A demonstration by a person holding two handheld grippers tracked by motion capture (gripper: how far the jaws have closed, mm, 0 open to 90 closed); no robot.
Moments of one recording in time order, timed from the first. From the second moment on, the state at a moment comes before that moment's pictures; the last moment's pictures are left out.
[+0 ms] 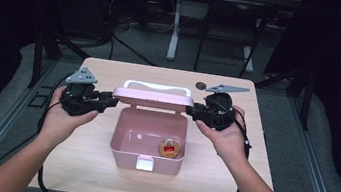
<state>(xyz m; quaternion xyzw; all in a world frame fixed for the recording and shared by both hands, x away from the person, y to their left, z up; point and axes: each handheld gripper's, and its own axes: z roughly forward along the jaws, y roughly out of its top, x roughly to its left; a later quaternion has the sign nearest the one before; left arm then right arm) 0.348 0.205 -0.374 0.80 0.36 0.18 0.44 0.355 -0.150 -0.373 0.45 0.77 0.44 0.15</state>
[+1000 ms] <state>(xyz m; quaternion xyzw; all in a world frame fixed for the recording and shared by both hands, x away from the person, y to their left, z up) 0.342 0.212 -0.378 0.80 0.36 0.18 0.44 0.344 -0.152 -0.381 0.44 0.78 0.43 0.14</state>
